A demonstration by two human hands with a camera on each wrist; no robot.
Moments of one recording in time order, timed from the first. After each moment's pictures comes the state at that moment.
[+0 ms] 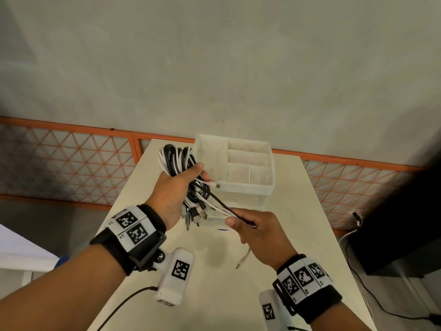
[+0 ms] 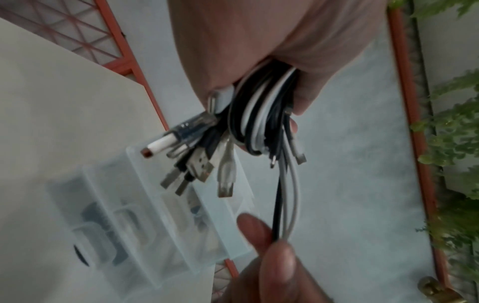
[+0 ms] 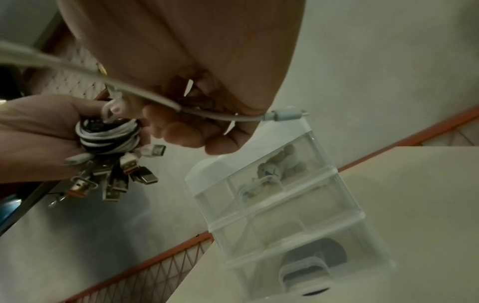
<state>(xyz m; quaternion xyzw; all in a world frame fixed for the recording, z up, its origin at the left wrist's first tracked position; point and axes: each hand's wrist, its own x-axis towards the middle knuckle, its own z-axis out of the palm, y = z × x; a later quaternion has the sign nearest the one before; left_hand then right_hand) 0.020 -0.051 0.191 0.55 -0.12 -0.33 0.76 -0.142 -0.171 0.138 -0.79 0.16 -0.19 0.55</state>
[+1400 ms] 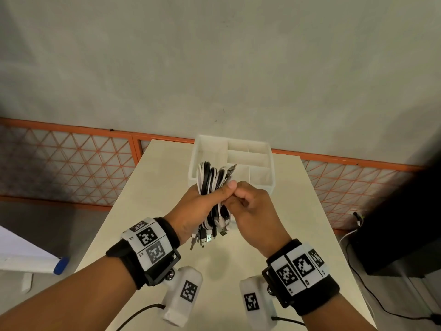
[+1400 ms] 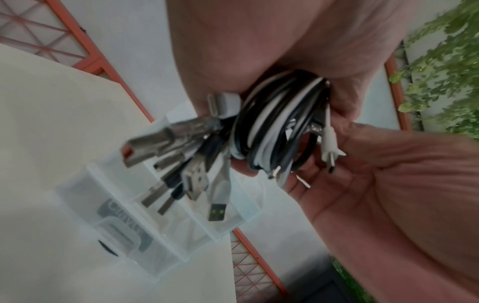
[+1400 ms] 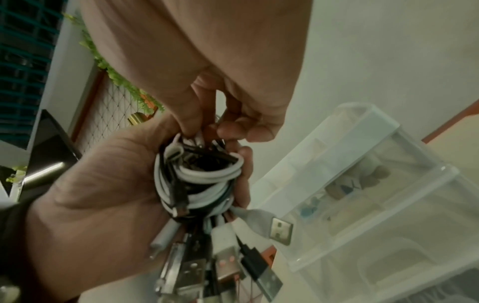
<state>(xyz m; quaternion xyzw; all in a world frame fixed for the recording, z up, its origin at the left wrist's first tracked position) -0.010 -0.056 0.185 0.60 -0.26 -0.39 0.65 -0.115 -0.157 0.180 -0.80 0.17 -0.24 0.53</state>
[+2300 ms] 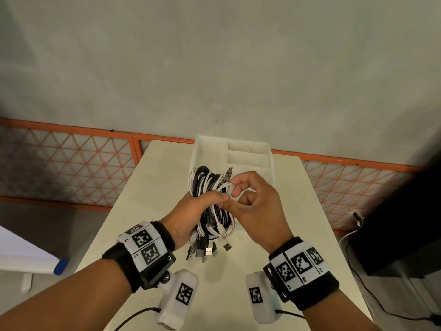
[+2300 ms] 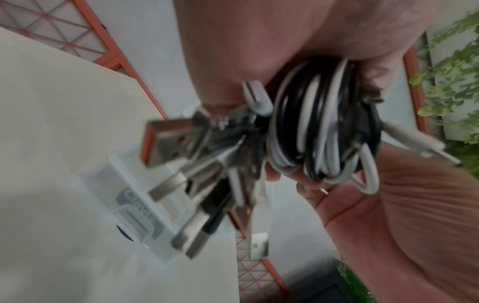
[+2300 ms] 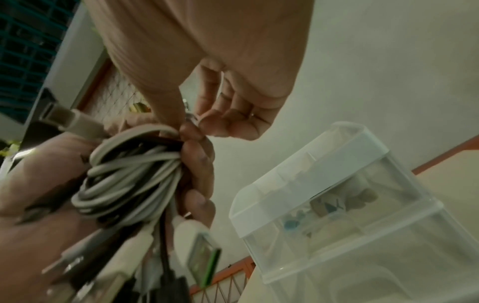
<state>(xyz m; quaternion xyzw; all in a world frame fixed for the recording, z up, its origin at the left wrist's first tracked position) -0.007 -0.051 0.172 0.54 -0.18 -0.46 0.68 -0.116 -0.166 0.177 -0.77 0.19 -0.29 0.54</state>
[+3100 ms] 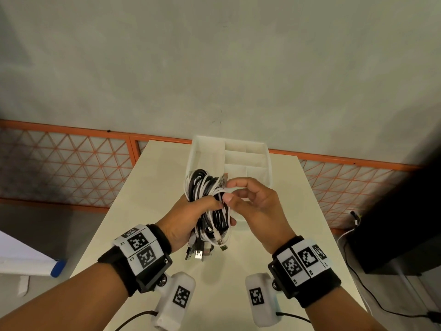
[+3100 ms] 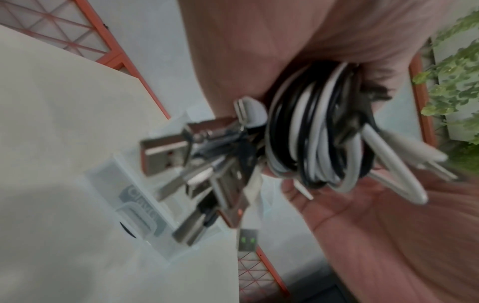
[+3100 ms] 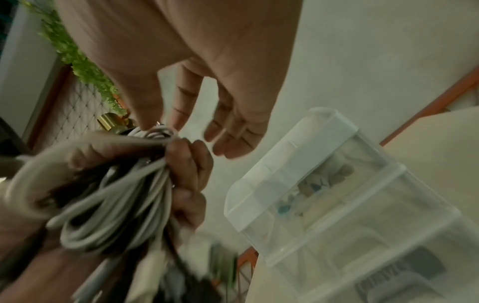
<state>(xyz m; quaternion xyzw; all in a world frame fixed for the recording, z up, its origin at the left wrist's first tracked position) -0.008 -0.048 0.173 0.53 -0.24 -0.45 0.68 -0.121 -0.176 0.172 -0.73 0.19 -0.24 0.61</state>
